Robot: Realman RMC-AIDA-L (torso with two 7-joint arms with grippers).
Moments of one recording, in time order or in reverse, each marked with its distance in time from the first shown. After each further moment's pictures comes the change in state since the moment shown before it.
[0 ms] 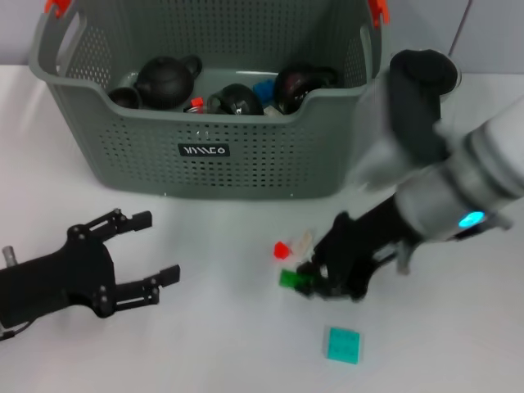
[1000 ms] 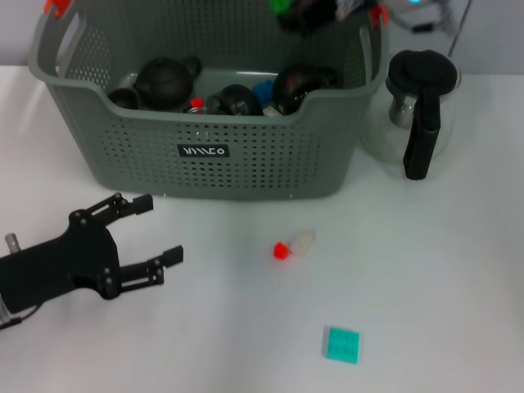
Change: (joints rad) left arm -0.022 -0.016 -0.046 0.000 -0.003 -0.010 -0.007; right arm 0.359 -0.005 0.377 0.244 -0.214 0.508 0.283
